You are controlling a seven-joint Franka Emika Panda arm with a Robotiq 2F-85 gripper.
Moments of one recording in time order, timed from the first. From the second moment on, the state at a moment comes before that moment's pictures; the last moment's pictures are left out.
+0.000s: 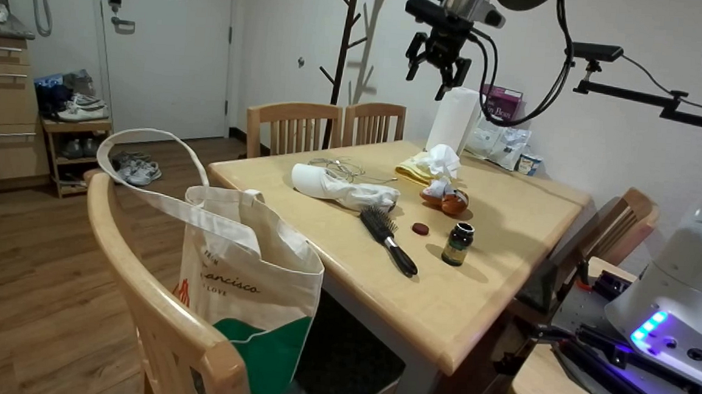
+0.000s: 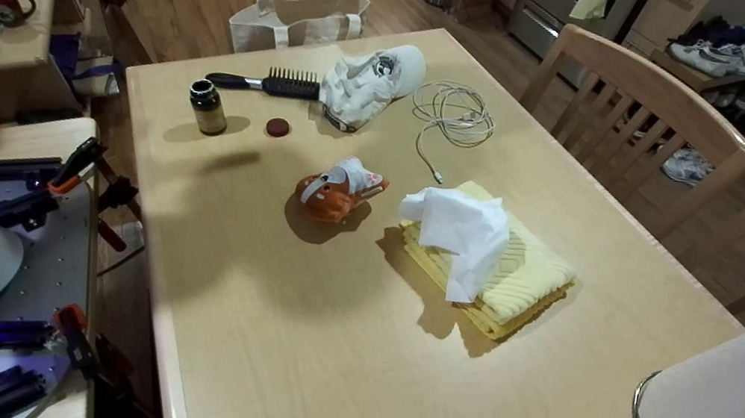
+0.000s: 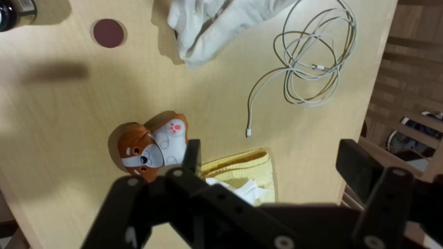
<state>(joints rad) -0.07 -0.06 0.33 -2.07 -0.21 2.22 1.96</state>
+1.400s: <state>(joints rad) 0.08 0.41 0.02 -1.70 -0.34 2.09 2.12</state>
